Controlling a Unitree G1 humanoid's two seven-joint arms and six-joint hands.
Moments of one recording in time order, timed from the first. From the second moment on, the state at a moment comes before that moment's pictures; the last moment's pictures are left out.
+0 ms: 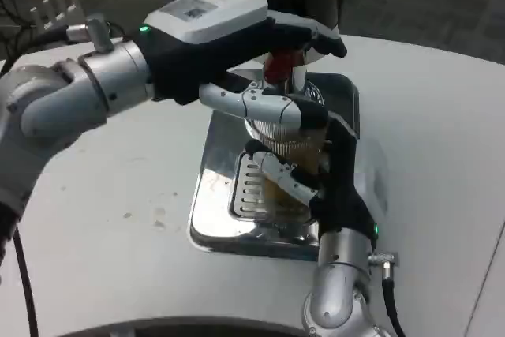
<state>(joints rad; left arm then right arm) -1.09 0.66 -0.24 0.57 0.35 -0.71 -0.47 -0.66 0.10 0.28 0.52 -0.29 0.07 -0.73</state>
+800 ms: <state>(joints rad) -1.03 0.65 -0.11 0.62 0.23 -0.77 -0.45 -0.65 0.10 0.28 0.49 -0.27 0.05 -0.75</state>
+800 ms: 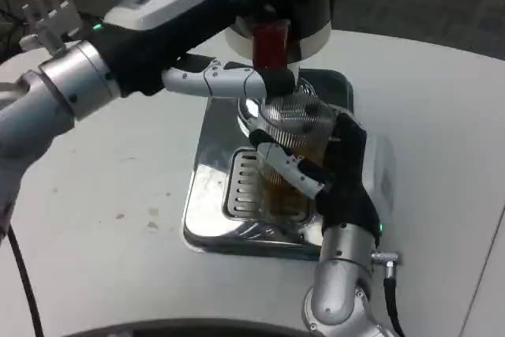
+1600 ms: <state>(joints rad) -1.00 0.61 -0.01 0.60 0.16 -0.77 -0.45 -0.43 0.12 0.37 0.15 -0.27 0.14 -0.63</state>
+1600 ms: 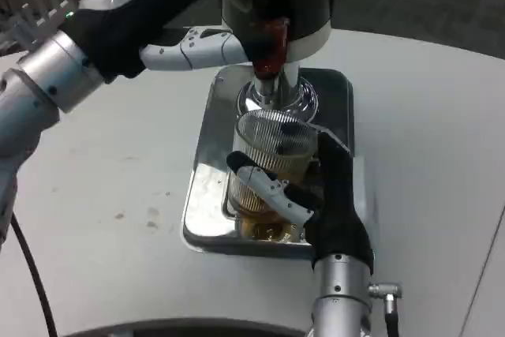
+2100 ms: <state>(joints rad) -0.91 0.62 0.10 0.53 0.08 -0.72 -0.42 -0.35 0.10 0.37 -0.01 -0.29 0.17 -0.56</state>
